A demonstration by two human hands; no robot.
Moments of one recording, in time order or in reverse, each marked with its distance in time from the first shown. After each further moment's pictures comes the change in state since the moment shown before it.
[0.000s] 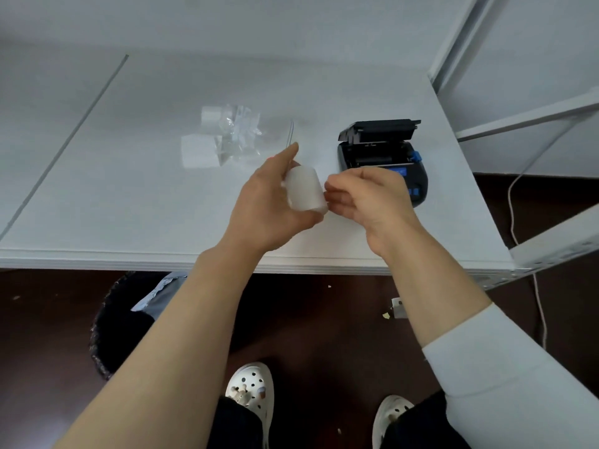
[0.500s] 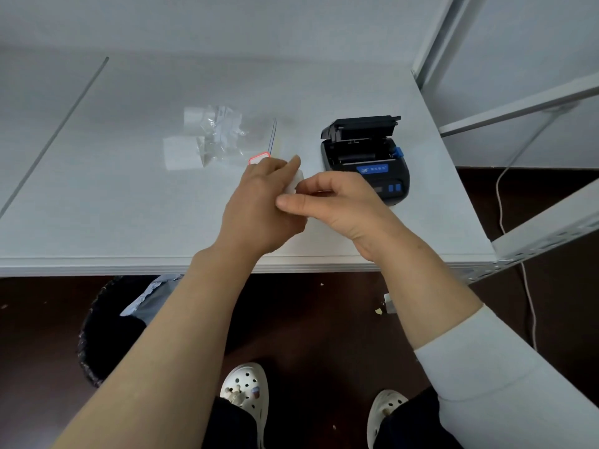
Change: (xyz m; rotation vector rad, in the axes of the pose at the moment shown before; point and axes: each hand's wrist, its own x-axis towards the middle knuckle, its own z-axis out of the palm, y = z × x) left_hand 0.002 0.006 0.013 0.294 -0.022 0.094; right_hand -0.010 0.000 -0.005 -0.349 -0.263 -0.093
